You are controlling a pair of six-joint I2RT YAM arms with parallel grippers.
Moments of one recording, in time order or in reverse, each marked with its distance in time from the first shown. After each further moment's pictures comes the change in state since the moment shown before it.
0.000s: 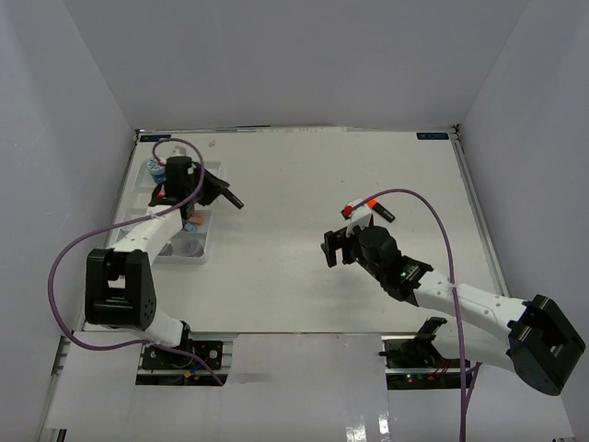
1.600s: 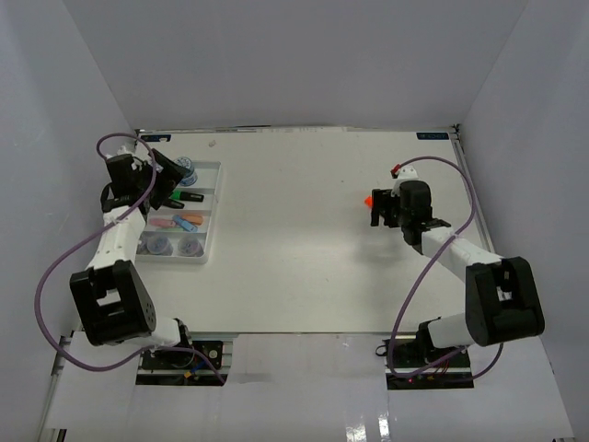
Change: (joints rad) left arm 0.420 -0.032 0.097 -0.134 0.148 0.140; right arm -0.581 0.271 0.159 -0.075 -0.154 -0.099
